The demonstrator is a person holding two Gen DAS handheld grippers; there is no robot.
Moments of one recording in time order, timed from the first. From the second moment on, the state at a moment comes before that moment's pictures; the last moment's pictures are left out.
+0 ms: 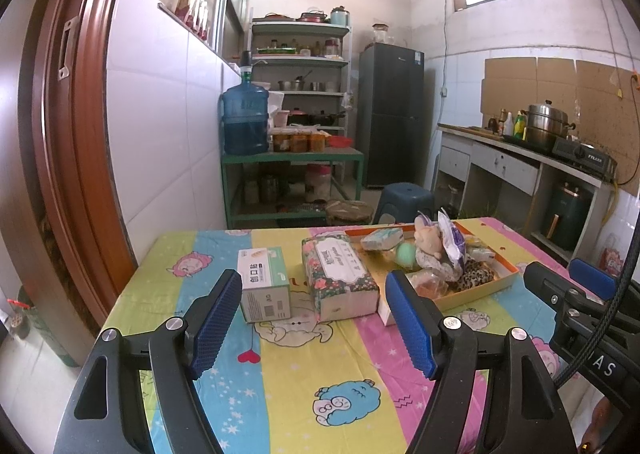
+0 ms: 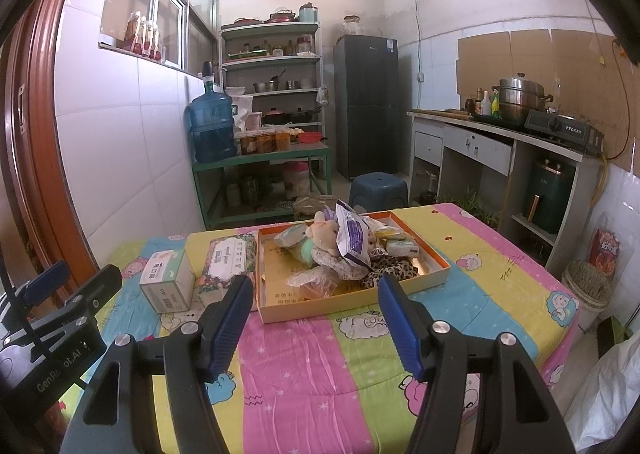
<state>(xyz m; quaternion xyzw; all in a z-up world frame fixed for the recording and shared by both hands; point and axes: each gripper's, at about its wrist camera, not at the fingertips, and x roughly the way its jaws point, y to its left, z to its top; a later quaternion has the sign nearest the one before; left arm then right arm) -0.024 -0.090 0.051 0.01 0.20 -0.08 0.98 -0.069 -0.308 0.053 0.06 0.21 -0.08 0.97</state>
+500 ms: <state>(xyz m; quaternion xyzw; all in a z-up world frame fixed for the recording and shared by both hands) -0.027 -0.090 0.049 0.02 0.20 -0.08 0.98 -0.067 -0.308 0.049 0.06 0.21 -0.08 0.97</state>
